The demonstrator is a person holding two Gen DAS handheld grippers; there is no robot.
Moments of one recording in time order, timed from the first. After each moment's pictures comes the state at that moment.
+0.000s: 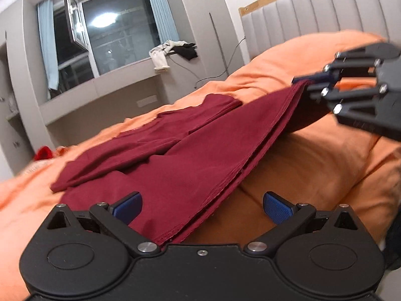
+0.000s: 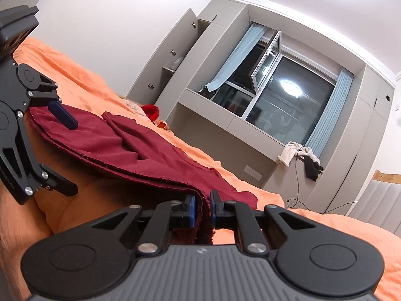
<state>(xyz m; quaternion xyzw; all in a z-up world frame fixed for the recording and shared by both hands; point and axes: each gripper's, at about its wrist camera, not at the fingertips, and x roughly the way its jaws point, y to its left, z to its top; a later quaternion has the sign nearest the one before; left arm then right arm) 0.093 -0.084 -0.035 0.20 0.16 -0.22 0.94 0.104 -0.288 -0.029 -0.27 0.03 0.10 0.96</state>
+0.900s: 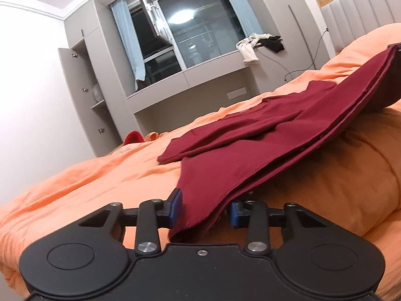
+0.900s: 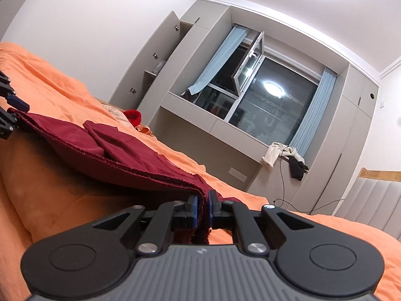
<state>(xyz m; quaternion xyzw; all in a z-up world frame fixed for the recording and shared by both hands) 0.084 -0.003 -0.032 0.20 0.14 -0.01 0.97 0.102 -0.281 -0.024 -0.26 0.02 0.06 0.96</state>
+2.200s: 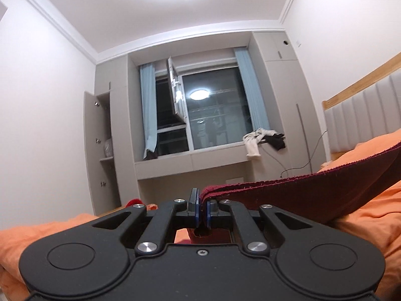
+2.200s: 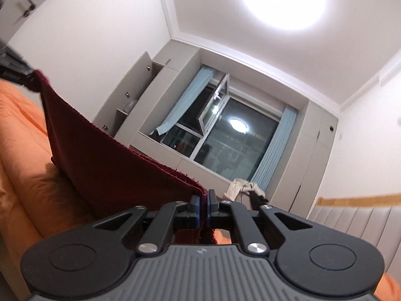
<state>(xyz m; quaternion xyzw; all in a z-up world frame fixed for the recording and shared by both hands) -0.100 0.011 0.101 0.10 -0.05 -0.05 0.99 -0.079 -0.295 0.038 -0.25 -0.09 0.00 0.96</state>
